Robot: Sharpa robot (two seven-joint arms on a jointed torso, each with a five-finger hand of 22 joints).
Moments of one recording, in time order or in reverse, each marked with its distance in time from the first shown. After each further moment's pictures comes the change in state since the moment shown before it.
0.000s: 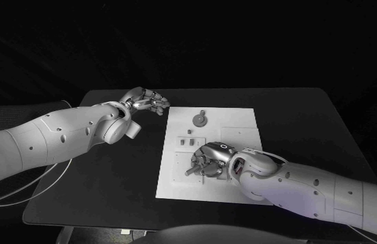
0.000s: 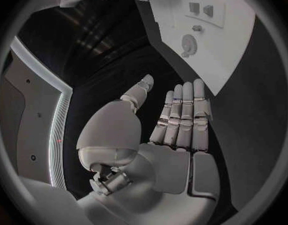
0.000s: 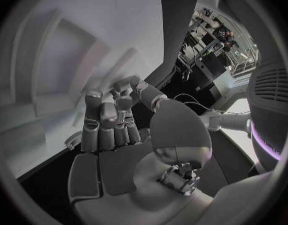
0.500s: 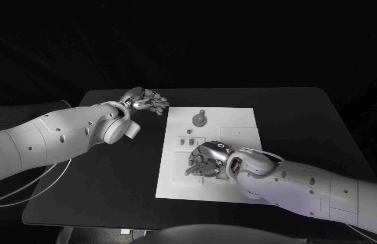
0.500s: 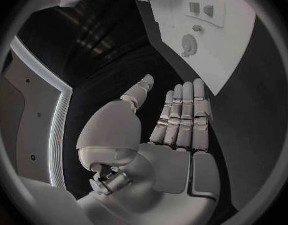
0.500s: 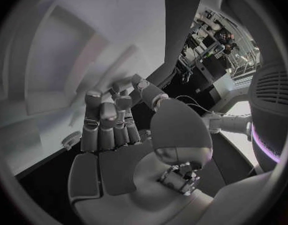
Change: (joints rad) left arm 0.000 0.000 0.000 0.001 0.000 0.001 -0.002; left_hand 0.000 0.000 0.000 0.000 0.000 -0.003 -0.003 0.000 0.000 0.000 0.000 0.000 0.000 0.000 0.000 0.000 0.001 0.011 0.000 0.000 0.000 0.001; right arm 0.002 0.020 0.000 -0.011 -0.026 0.005 -0.009; right_hand 0.007 -0.020 -0.026 0.004 0.000 -0.022 0.004 -0.023 -0.010 -0.014 0.014 0.000 0.003 -0.012 0.012 0.000 0.002 0.000 -0.009 0.001 0.000 0.000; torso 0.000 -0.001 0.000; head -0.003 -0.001
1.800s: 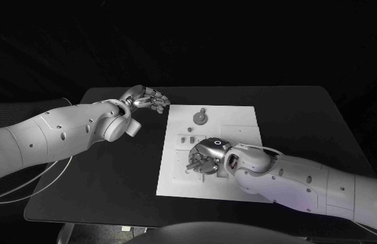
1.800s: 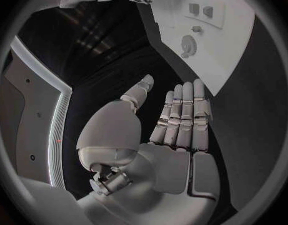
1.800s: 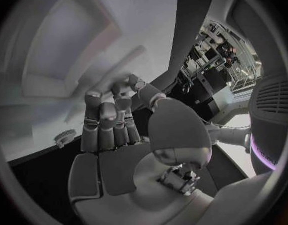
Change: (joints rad) left arm 0.000 0.000 0.000 -0.001 0.000 0.005 -0.004; left_hand 0.000 0.000 0.000 0.000 0.000 0.000 0.000 0.000 0.000 0.000 0.000 0.000 0.000 0.000 0.000 0.000 0.001 -0.009 0.000 0.000 0.000 0.000; right arm 0.019 0.022 -0.005 -0.012 -0.110 0.053 -0.025; right_hand 0.041 0.015 -0.003 -0.003 0.008 0.000 -0.002 0.027 0.014 -0.002 -0.006 0.004 0.003 -0.001 0.002 0.000 0.002 -0.004 -0.003 0.004 0.000 0.000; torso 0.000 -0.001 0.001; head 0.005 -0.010
